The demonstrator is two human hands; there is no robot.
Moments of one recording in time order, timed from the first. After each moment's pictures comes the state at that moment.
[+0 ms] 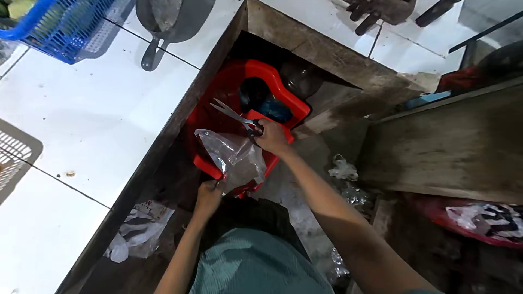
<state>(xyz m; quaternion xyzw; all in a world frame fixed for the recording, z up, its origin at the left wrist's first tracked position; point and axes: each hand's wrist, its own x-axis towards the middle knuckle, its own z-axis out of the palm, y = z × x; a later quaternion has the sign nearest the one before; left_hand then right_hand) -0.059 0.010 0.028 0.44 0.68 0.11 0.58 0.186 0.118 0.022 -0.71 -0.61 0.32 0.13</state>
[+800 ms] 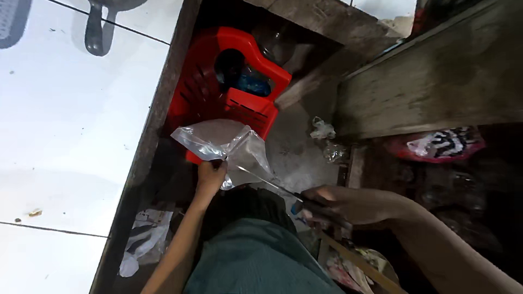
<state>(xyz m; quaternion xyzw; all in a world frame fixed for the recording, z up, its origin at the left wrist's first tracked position) -0.071 0.050 0.016 0.54 0.59 0.08 0.60 0.186 -0.057 0.167 -0.56 -0.31 0.76 -0.07</state>
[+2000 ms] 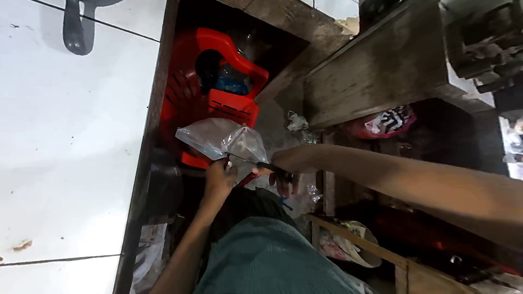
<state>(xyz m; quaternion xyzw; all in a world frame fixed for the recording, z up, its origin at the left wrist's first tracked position) -0.095 0.037 0.005 0.66 0.47 0.06 0.58 0.096 0.024 0.140 -0.68 -0.17 0.68 -0.20</state>
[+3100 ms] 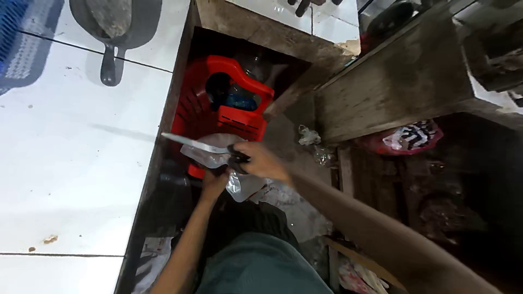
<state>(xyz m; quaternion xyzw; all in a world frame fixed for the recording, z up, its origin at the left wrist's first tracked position) -0.080 0.060 -0.001 0.49 0.53 0.12 0.68 0.086 0.041 0.090 -0.66 -0.60 0.42 0.18</state>
